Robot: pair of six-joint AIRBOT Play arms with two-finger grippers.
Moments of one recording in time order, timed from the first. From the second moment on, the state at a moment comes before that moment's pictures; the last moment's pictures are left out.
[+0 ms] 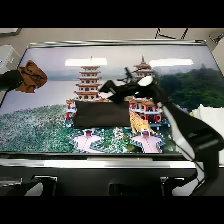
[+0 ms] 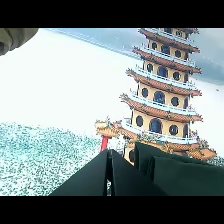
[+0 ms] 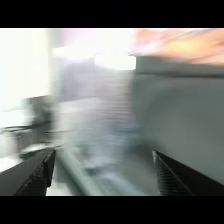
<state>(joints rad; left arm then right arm) 0.14 -1.07 1.37 1.38 -1.05 -1.68 0.29 -1.78 1.56 -0.54 1.03 1.57</state>
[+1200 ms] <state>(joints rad) 0.03 -1.07 1.37 1.37 -1.06 -1.68 0.06 -1.90 1.44 -0.53 1.30 1.43</state>
